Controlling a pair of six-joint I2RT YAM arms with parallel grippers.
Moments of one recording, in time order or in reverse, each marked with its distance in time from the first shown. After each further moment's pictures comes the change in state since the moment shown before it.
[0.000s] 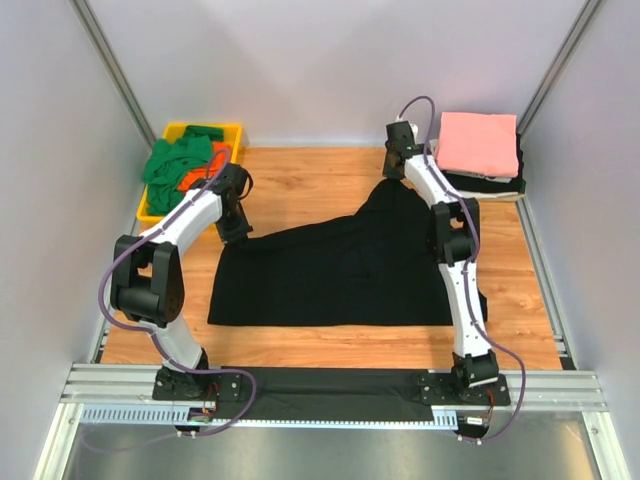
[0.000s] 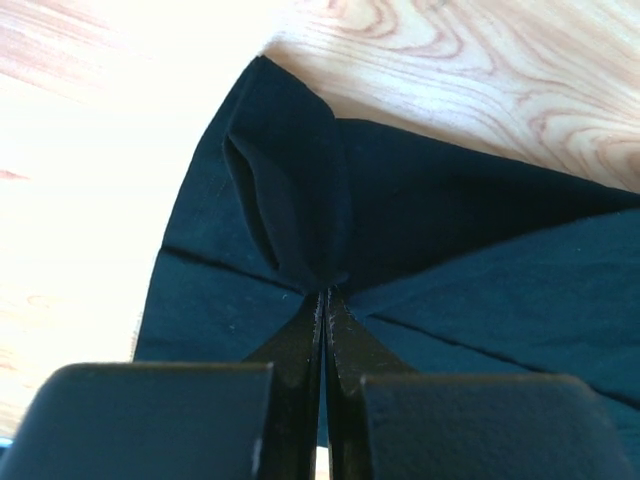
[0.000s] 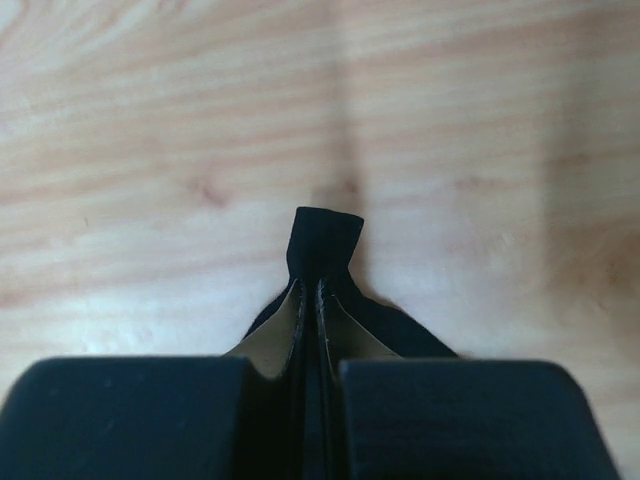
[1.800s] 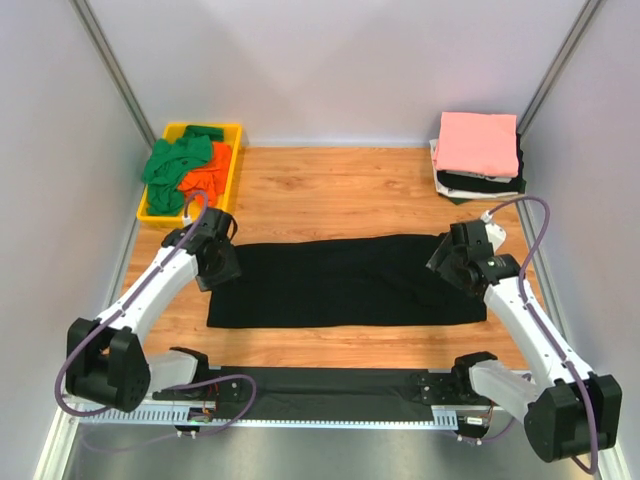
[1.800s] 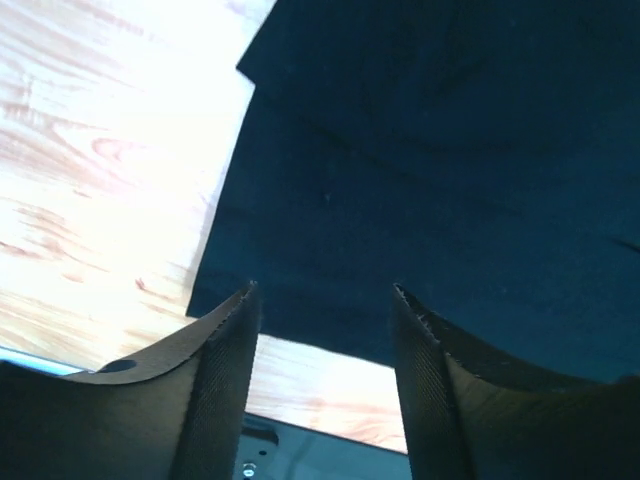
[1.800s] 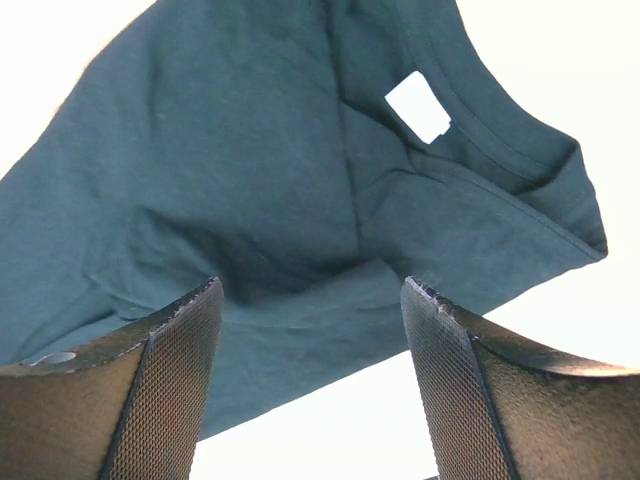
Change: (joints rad) left arm -0.034 -0.474 -0.415 -0.025 -0.050 -0.044; right arm -0.006 -1.614 -1.632 -0.129 0.043 0.423
